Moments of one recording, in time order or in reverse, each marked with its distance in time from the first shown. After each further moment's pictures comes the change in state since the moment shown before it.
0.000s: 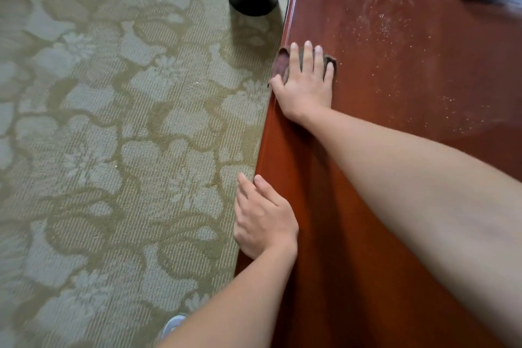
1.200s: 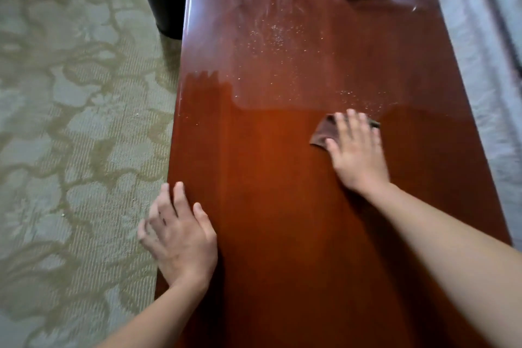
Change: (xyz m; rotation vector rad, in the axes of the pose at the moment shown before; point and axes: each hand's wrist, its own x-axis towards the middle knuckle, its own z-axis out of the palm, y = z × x) left_hand -0.011 -0.013 0.017 0.434 0.212 0.580; right_hand -0.120 0.291 -0.007 -0.037 -0.036 0.173
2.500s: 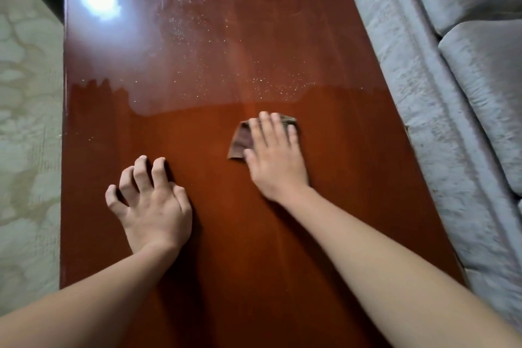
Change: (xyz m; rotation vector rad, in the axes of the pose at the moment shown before) left_hand 0.016 0.100 0.031 0.123 -0.016 0.280; right_hand -0.033 0.002 0.016 0.032 0.051 -0.089
